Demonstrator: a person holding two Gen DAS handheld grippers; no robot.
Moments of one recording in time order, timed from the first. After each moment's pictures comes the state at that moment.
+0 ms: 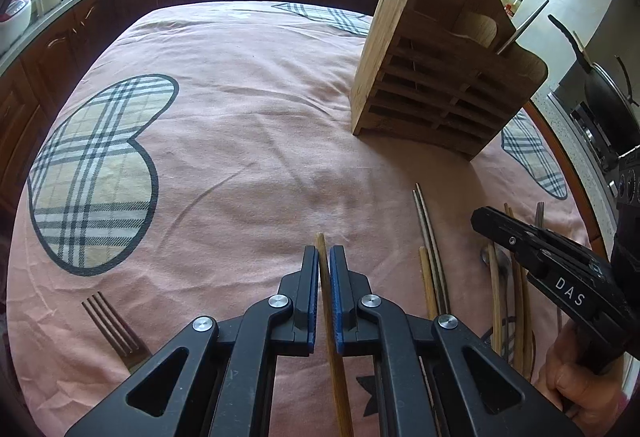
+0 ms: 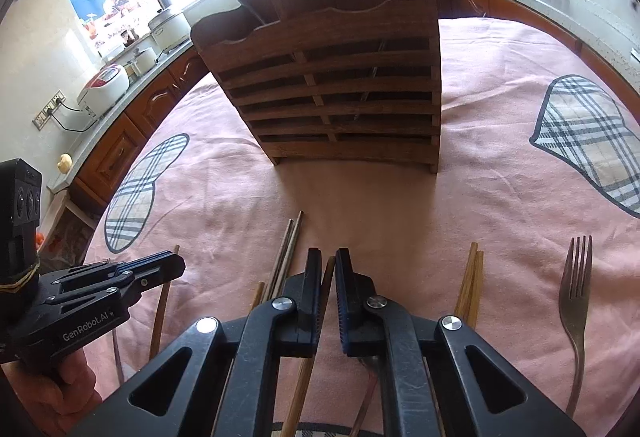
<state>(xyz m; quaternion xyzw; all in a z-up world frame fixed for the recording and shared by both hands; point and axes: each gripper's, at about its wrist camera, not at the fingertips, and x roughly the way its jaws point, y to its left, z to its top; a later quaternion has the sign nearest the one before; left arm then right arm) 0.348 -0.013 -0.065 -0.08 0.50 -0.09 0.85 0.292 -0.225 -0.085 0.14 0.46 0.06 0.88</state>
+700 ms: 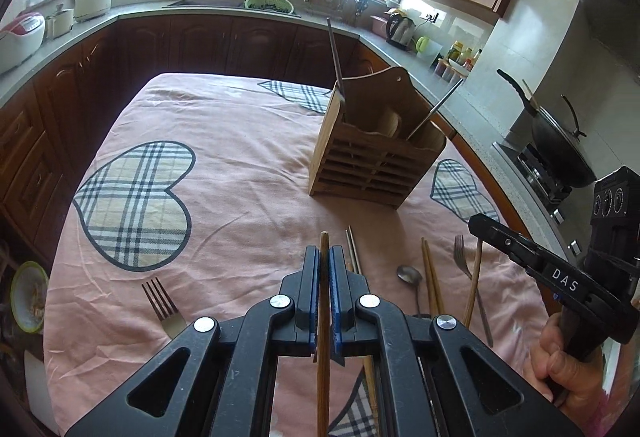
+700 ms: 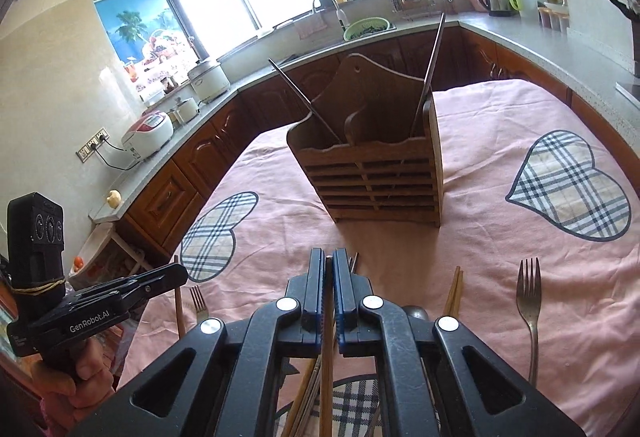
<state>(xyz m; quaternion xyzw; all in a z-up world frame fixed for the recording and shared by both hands) 0.249 0.018 0.045 -0.12 0.41 -0.13 0.90 0.234 -0.228 0.009 0.17 0.36 0.10 0.91</state>
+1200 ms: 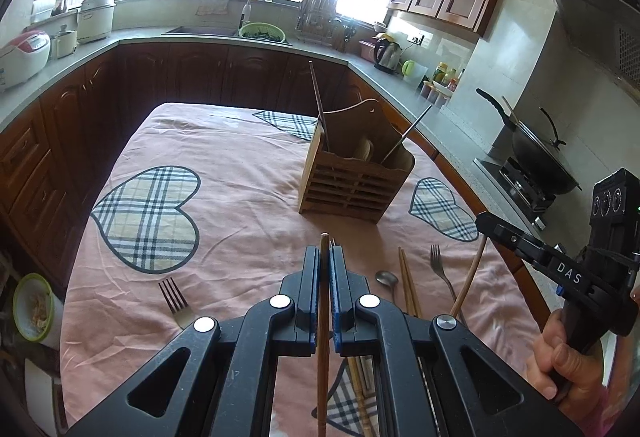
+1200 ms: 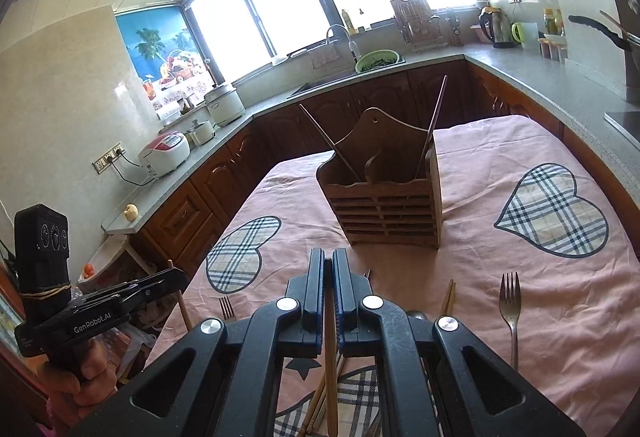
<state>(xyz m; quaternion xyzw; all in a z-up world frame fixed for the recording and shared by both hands) 0.193 0.030 0.083 -0.11 0.37 -0.13 0.91 0.194 -0.229 0.051 0.17 0.31 0.11 0.93</state>
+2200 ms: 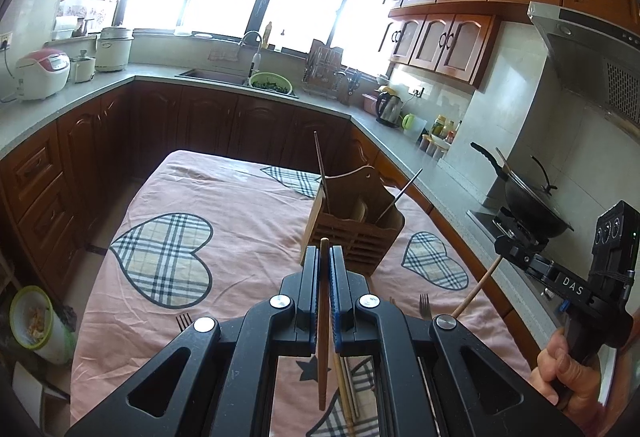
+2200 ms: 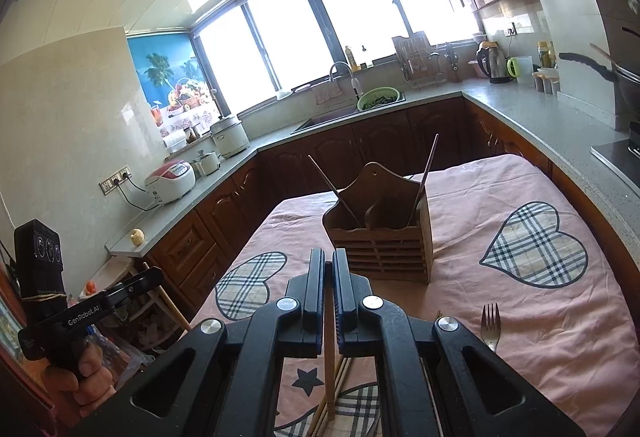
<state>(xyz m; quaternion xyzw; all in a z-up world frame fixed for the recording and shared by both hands) 0.158 0.055 0.112 -0.14 0.28 -0.12 0.94 0.172 -0.245 0.088 0.17 0.25 0.10 0.95</state>
